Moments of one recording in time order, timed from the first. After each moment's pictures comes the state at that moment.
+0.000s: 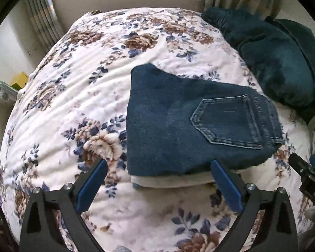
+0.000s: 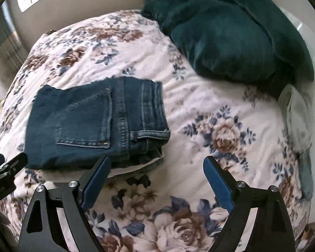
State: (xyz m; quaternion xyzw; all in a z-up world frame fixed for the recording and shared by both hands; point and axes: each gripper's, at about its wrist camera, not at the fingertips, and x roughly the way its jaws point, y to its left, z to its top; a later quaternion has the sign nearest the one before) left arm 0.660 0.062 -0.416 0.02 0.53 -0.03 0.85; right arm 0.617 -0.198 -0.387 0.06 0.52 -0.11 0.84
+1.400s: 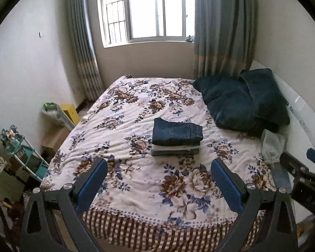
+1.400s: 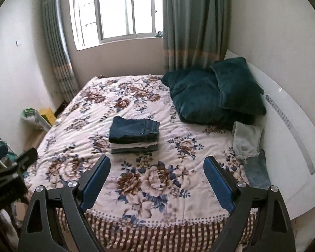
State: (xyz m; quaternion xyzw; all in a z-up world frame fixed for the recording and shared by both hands) left arm 0.187 0.006 -0.032 0.03 0.35 0.02 0.94; right arm 0.088 -0.239 0.071 0.03 0.36 -0.03 0.93
